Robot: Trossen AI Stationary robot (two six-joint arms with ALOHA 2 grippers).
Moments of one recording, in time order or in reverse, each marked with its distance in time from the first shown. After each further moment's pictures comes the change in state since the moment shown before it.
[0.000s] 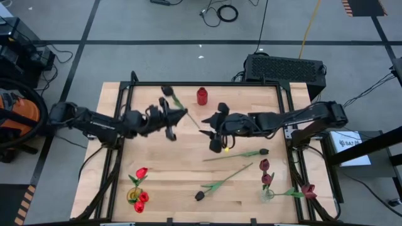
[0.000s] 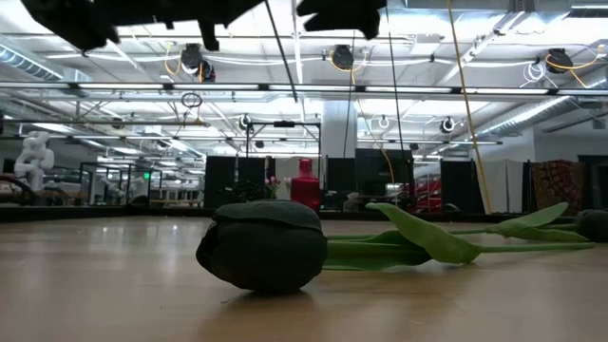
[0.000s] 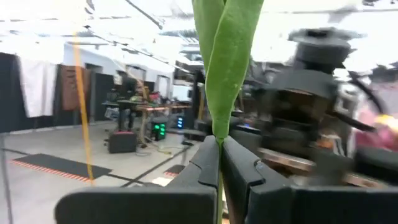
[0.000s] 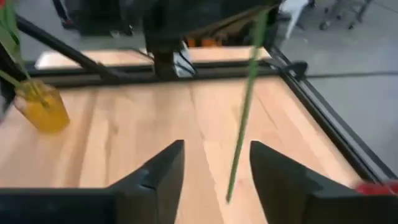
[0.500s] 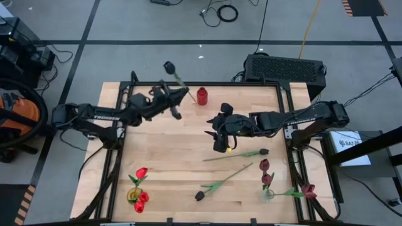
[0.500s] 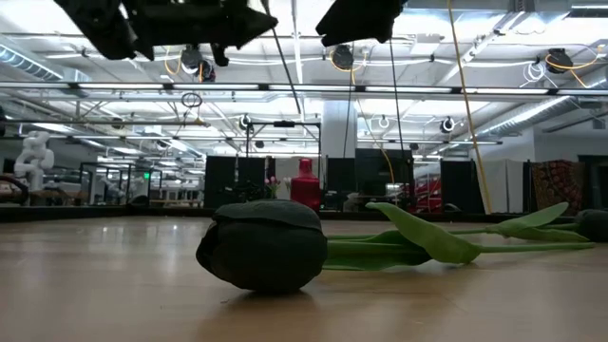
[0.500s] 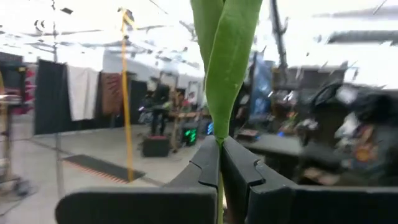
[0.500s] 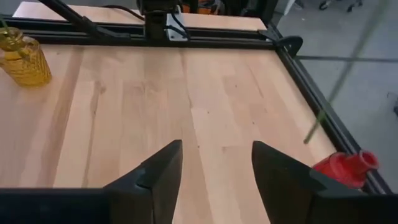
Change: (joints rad) left arm 0.298 0.033 0.077 -0.045 0.148 -0.057; right arm 0.005 -0.034 0.000 -0.176 0.026 -0.034
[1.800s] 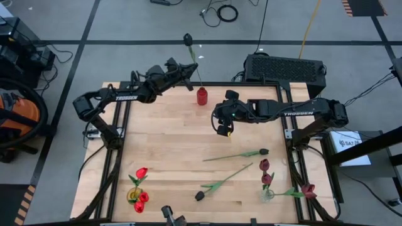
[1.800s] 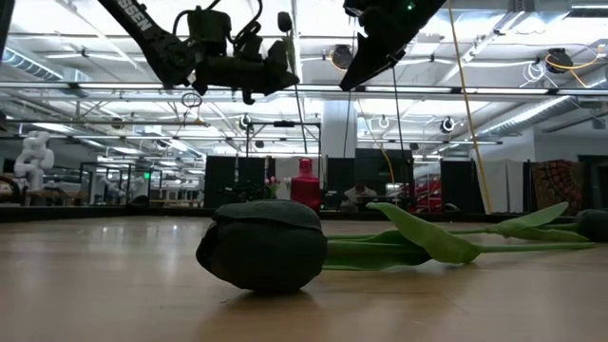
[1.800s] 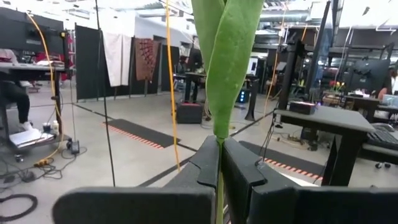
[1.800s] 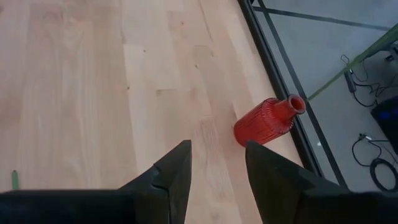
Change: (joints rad) left arm 0.370 0.342 0.319 -0.160 0.239 -0.066; right arm -0.189 0.000 0.000 -0.184 -0.003 -0.161
